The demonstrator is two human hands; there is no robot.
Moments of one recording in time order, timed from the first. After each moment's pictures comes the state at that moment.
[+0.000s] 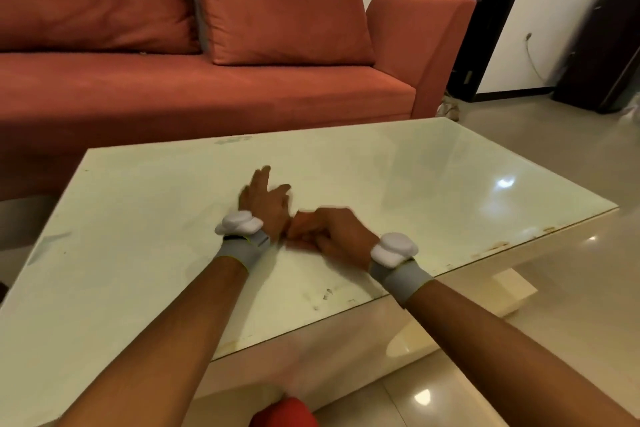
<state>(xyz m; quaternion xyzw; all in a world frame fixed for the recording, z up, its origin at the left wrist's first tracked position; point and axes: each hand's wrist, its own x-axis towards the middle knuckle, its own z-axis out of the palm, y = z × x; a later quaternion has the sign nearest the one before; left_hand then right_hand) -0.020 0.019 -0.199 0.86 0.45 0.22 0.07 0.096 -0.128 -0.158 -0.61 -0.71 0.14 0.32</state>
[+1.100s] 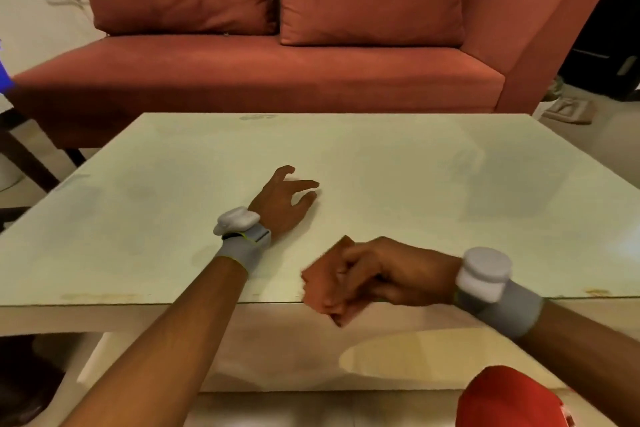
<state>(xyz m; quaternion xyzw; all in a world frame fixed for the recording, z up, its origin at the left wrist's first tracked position) 0.062 -0.049 -0.195 0.79 0.53 0.26 0.18 0.262 -0.183 -0.154 -0.32 -0.91 0.24 0.13</state>
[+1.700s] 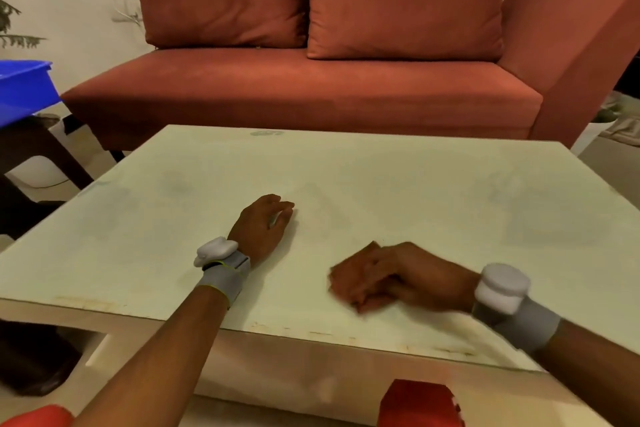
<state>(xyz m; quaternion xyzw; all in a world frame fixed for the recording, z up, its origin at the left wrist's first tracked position) 0.081 -0.064 -0.190 0.71 0.61 0.31 0.17 0.352 -0.144 -0.145 -0.32 -0.89 0.28 0.17</state>
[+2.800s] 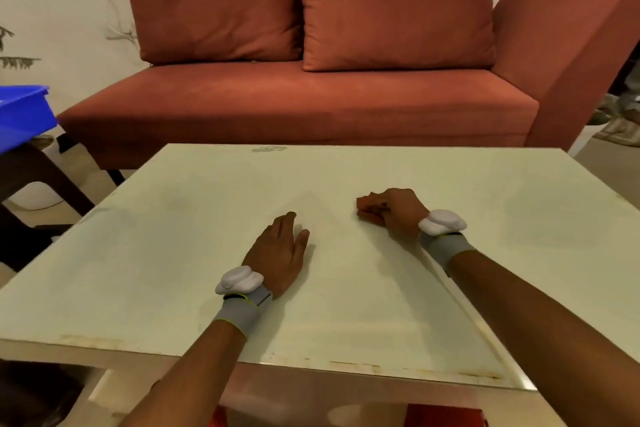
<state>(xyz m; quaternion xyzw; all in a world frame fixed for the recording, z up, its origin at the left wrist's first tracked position) 0.090 -0.070 -0.189 0.76 0.60 0.22 0.10 0.337 -0.019 -0.154 -0.55 -0.76 0.19 0.30</state>
